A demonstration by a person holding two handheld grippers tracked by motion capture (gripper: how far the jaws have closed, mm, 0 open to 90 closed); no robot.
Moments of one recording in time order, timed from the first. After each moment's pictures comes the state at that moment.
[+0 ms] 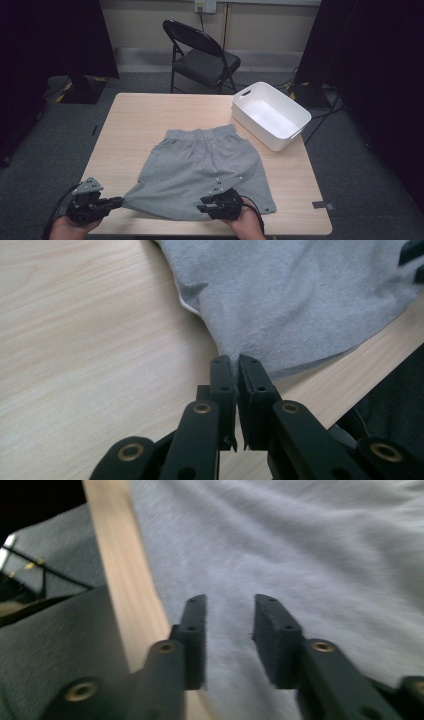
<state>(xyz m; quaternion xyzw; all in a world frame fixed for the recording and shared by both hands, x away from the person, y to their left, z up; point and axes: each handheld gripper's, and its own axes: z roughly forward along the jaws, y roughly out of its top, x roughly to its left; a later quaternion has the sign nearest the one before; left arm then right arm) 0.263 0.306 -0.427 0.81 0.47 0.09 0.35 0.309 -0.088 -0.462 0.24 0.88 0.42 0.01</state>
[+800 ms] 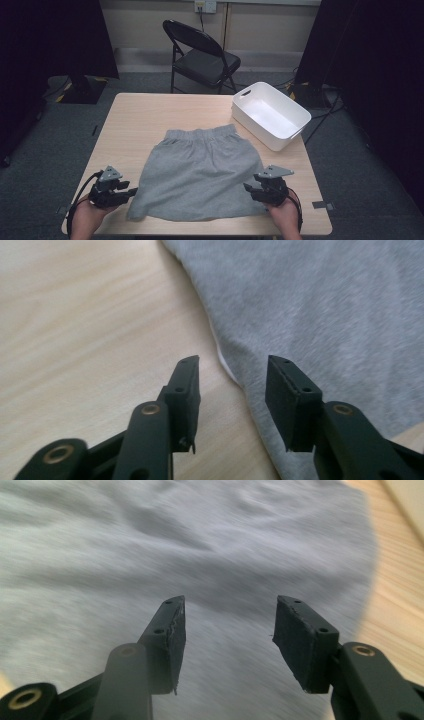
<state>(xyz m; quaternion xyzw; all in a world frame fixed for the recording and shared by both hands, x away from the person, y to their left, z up) 0.316 0.285 -0.465 0.82 0.46 0.14 0.32 0.337 -0.208 -0.464 0.39 0.83 0.37 0.18</state>
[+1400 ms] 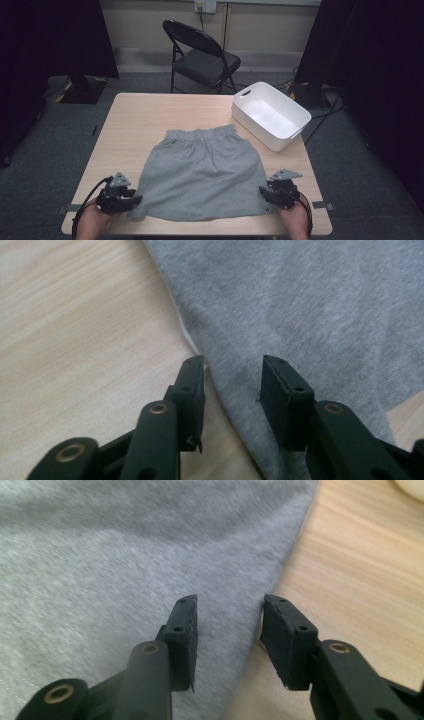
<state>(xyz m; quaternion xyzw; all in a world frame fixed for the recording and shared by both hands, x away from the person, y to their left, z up) 0.310 0.271 -0.479 0.85 0.43 0.11 0.29 0.336 -0.240 -0.484 0.45 0.82 0.30 0.18</state>
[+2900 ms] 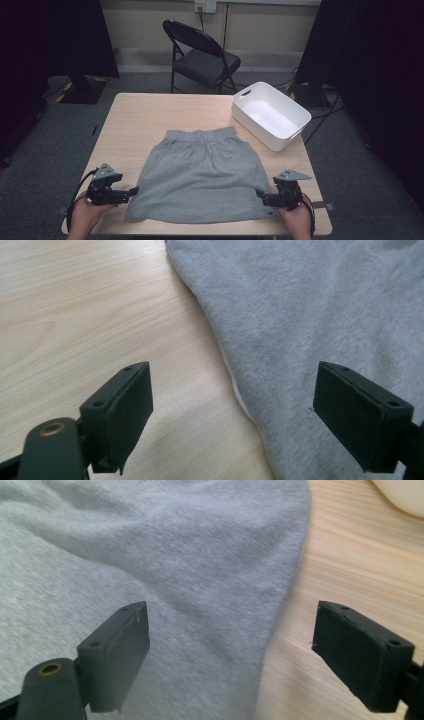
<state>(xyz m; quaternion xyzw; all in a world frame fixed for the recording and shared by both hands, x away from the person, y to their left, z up) 0.324 0.300 -0.470 0.80 0.45 0.14 0.38 0.331 -0.248 -0.480 0.46 0.79 0.37 0.17</state>
